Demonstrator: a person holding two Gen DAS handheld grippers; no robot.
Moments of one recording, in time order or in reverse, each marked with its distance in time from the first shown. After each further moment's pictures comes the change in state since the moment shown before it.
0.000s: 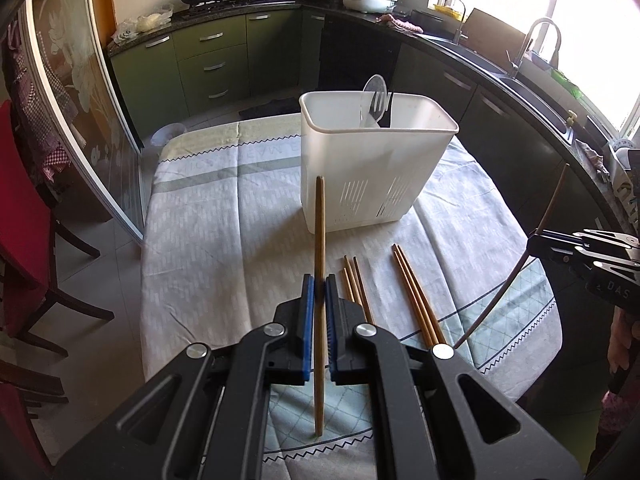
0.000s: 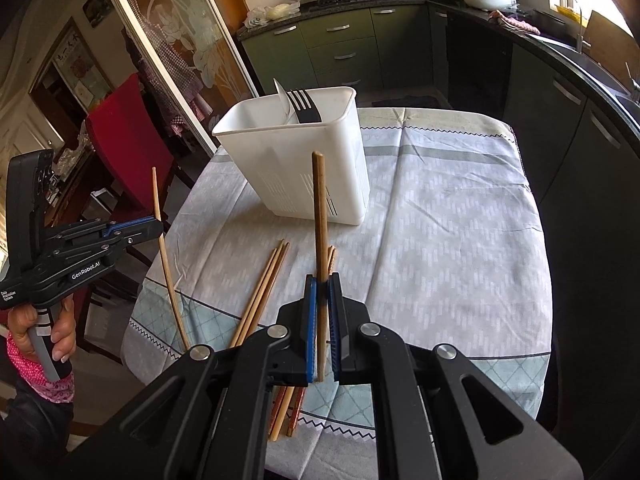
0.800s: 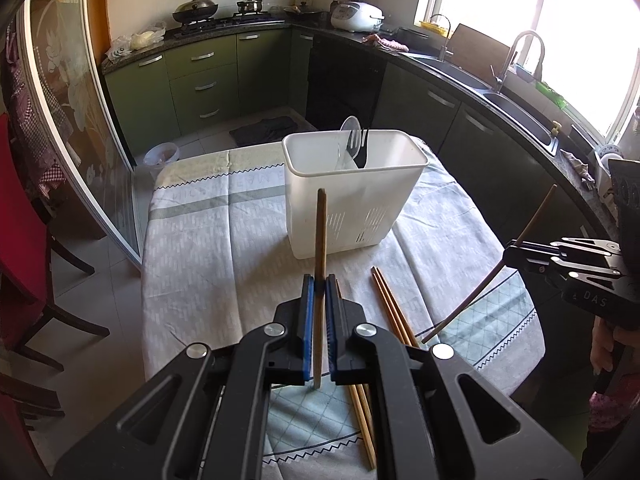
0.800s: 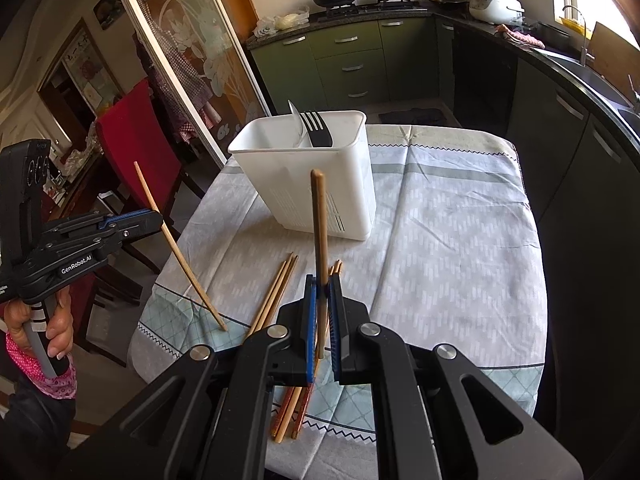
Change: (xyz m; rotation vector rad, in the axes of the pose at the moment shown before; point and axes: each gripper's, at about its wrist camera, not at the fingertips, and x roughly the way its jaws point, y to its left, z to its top) left arm -0.032 -0.008 0.015 0.014 -0.065 -0.041; right arm -0.015 0.002 0.006 -0.024 -0.033 0.017
